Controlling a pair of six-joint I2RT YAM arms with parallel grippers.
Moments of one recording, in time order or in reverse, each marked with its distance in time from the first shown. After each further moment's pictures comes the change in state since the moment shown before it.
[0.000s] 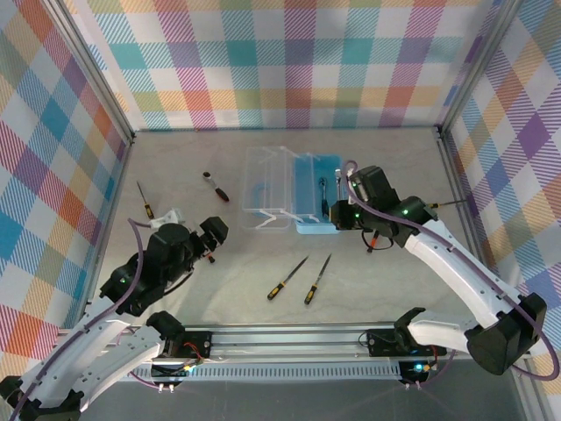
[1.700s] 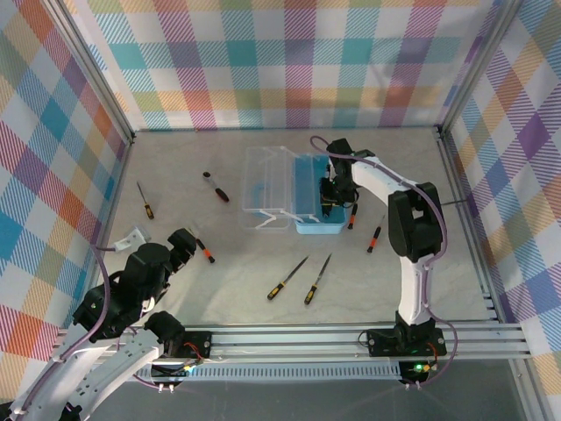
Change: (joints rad) left arm 0.000 -0.185 0.064 -0.302 -0.268 -0.046; right arm -0.226 0.900 0.463 -0.006 -0.136 -0.092
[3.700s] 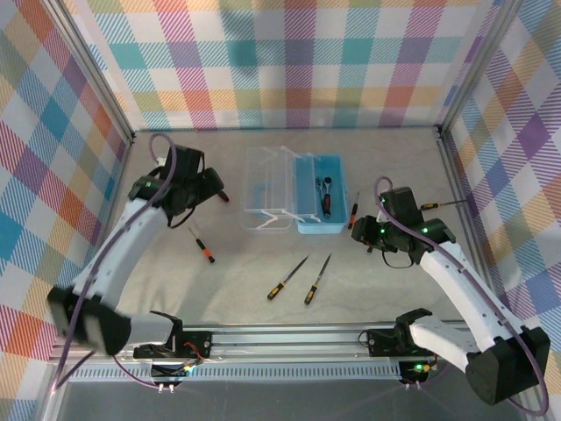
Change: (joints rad) left arm 0.360 0.935 0.544 0.125 0.355 0.323; right arm 0.002 -1.085 -0.744 0.019 0.007 0.212
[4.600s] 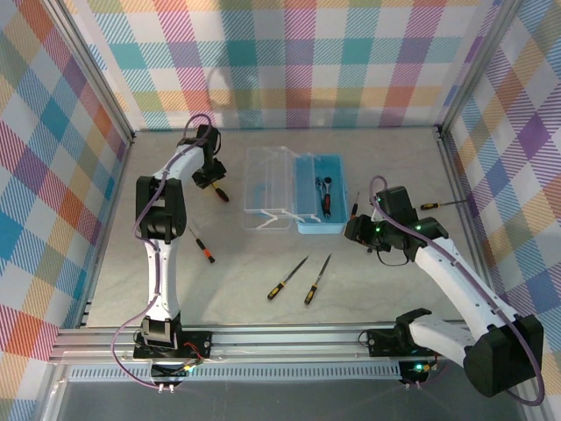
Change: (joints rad) left arm 0.164 0.989 0.651 0.016 0.054 0.096; right arm 0.000 0.063 -0.025 0.084 -0.076 0.021
